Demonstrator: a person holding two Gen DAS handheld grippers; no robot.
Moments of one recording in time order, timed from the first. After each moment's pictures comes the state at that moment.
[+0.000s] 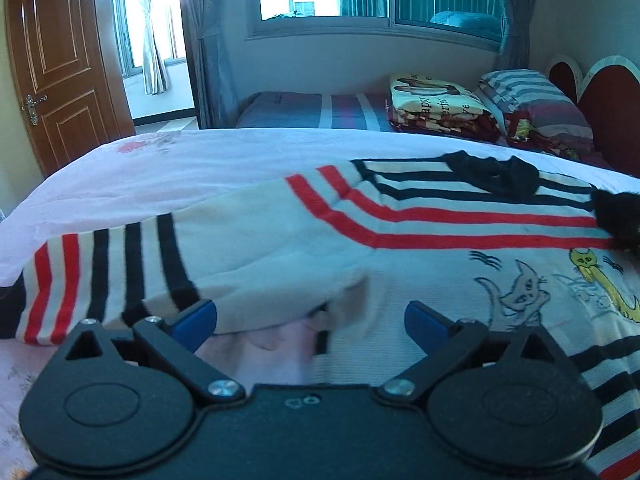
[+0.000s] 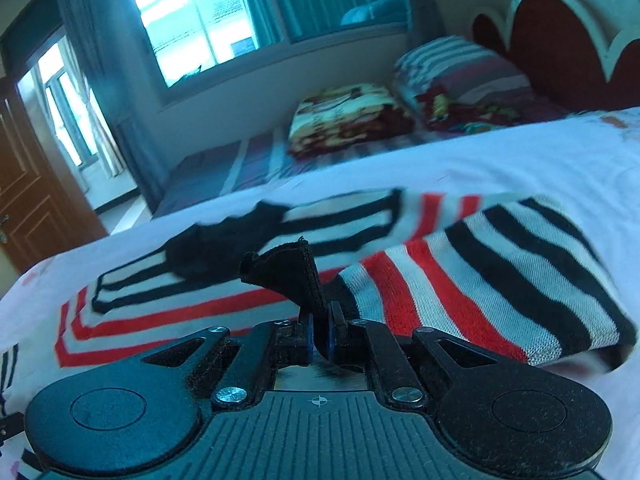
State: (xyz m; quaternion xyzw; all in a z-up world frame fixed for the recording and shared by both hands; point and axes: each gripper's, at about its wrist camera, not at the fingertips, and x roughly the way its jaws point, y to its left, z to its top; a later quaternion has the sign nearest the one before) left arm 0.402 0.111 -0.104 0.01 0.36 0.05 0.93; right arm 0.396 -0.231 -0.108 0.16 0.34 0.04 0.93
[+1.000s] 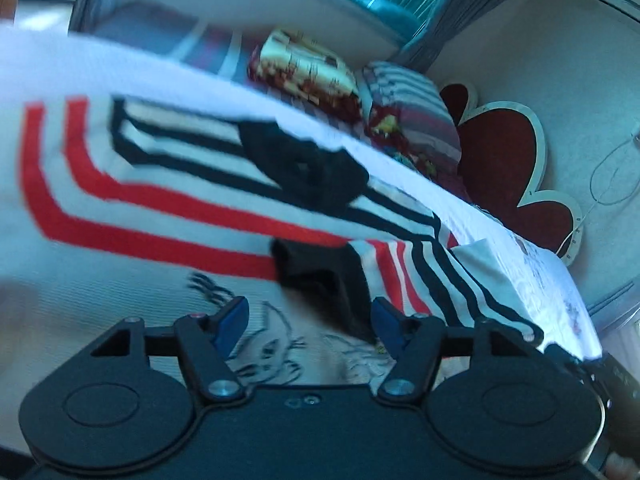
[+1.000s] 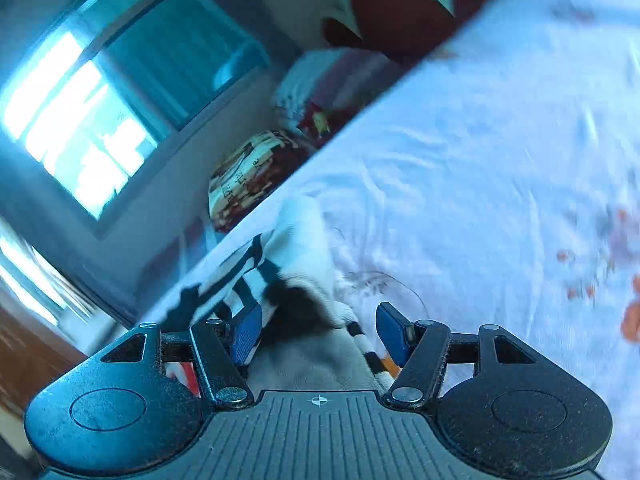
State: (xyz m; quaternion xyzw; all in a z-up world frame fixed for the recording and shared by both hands) left arm 0.500 0.010 -0.133 -0.20 0.42 -0.17 0.87; right arm 0.323 -0.358 -0.126 0.40 0.28 -0.09 0.87
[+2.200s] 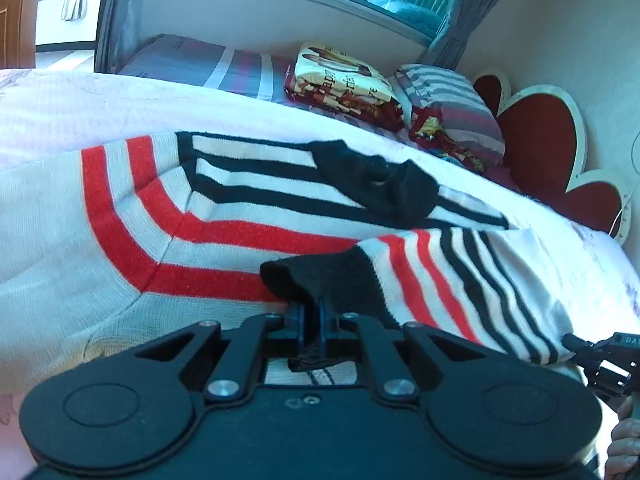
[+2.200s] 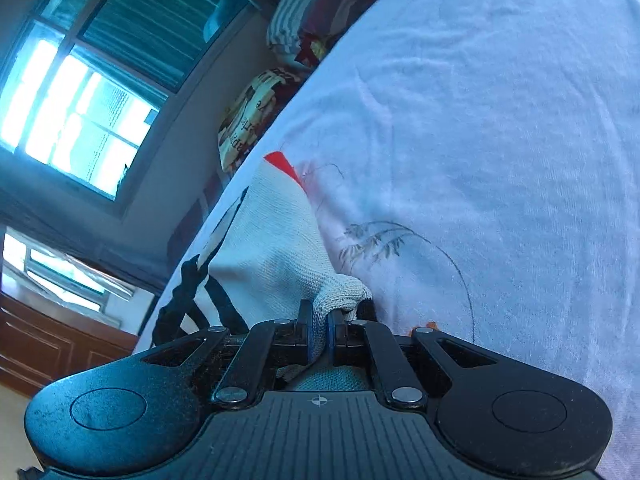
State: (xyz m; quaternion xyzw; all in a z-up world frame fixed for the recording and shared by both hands) left arm 0.496 0.047 -0.128 -0.13 0.40 -0.12 0.90; right arm 0.350 -0.380 -0.159 0.45 0.34 -0.02 0.83
